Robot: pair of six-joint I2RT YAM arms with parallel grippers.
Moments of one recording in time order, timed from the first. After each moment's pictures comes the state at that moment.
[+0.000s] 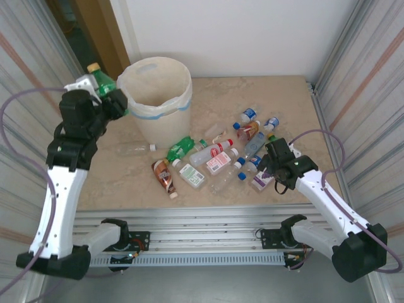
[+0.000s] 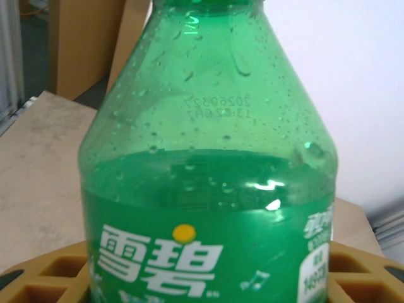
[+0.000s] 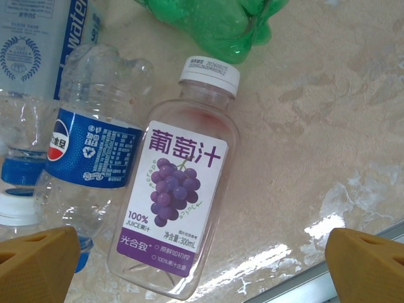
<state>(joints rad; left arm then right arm) -0.16 1.10 1.47 -0.66 -0.07 -0.47 0.39 1.01 0.78 -0.95 0.29 0.91</state>
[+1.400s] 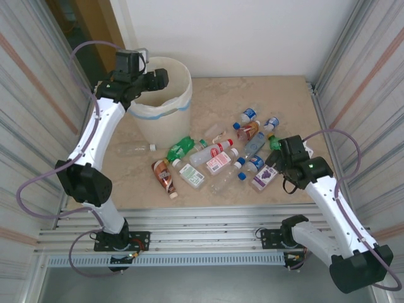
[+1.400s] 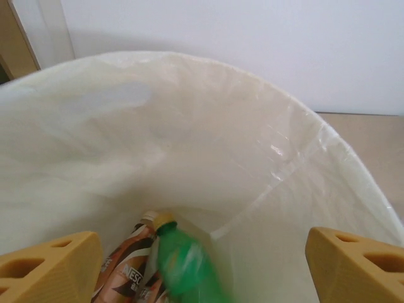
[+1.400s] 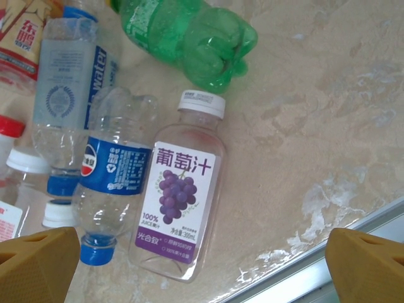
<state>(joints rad) -0.25 1.72 1.89 -0.69 0.01 -0.25 0.28 0.91 0.88 -1.05 0.26 0.88</state>
